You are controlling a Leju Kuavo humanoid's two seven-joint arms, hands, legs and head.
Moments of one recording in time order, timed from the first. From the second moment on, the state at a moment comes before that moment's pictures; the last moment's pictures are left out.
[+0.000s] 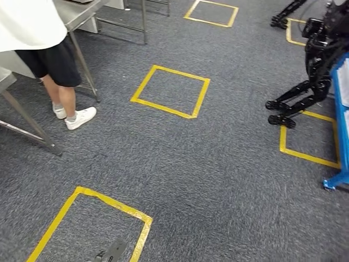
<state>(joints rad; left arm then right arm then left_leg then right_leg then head) -0.05 -0.22 0.84 -0.21 -1.23 0.32 -0.25 -0.05 0.20 -1.06 -0.22 0.97 -0.38 -0.15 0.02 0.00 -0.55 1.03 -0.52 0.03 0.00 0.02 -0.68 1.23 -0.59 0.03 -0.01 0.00</state>
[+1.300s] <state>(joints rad) -0.05 -0.22 0.86 -0.21 -1.22 0.33 -0.27 -0.06 0.19 -1.05 -0.22 1.00 -0.36 -0.17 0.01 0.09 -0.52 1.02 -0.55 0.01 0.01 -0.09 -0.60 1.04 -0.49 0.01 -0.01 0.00</state>
